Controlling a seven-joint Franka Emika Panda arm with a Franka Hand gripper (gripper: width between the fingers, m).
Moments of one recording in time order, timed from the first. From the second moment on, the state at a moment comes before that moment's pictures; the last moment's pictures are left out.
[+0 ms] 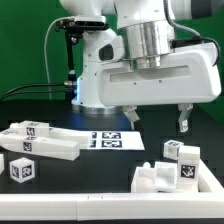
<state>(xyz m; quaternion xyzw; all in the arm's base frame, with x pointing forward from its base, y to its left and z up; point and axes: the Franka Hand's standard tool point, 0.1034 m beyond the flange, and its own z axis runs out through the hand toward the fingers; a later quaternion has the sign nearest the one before) 0.550 0.064 0.099 -0.95 0.31 -0.03 0.09</state>
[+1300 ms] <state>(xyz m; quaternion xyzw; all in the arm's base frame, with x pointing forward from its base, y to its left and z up) 0.510 -0.012 0.095 -0.98 -0.19 -0.04 0.03</state>
